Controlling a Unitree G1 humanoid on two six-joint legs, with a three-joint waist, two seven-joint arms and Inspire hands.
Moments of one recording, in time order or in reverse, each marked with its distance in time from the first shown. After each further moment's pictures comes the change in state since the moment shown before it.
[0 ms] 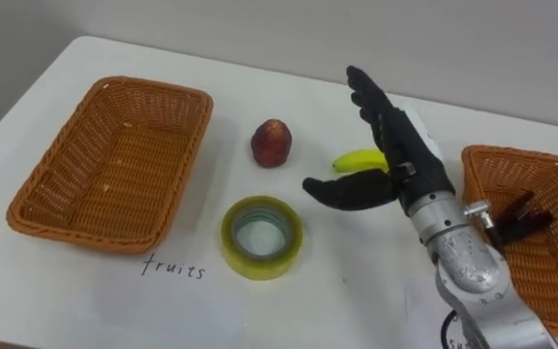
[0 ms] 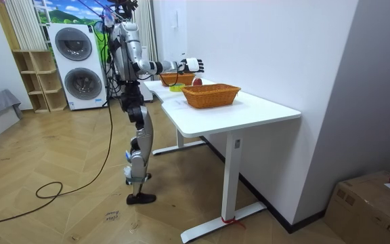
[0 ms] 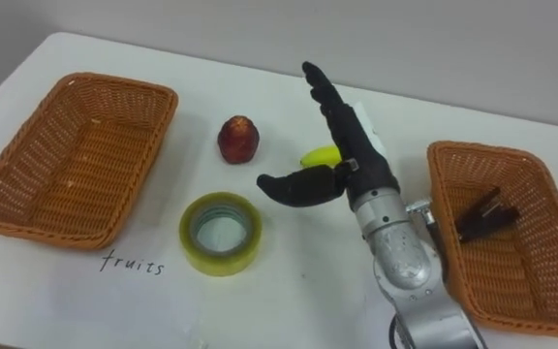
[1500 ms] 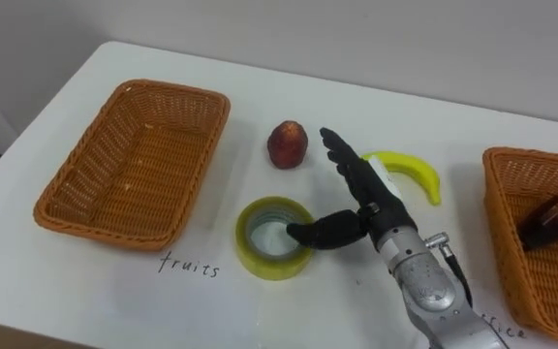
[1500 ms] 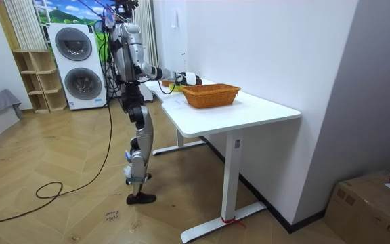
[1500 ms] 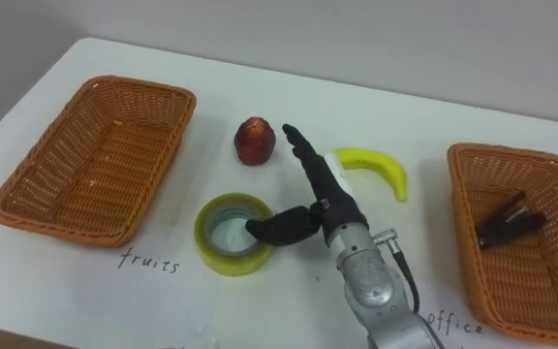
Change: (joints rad) left arm 0.007 -0.039 0.001 -0.012 0.009 0.041 -0.024; right arm 0.000 0.062 0.075 0.236 -0.049 0.005 -0.024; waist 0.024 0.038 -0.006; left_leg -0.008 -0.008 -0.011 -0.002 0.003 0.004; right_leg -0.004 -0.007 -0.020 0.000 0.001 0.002
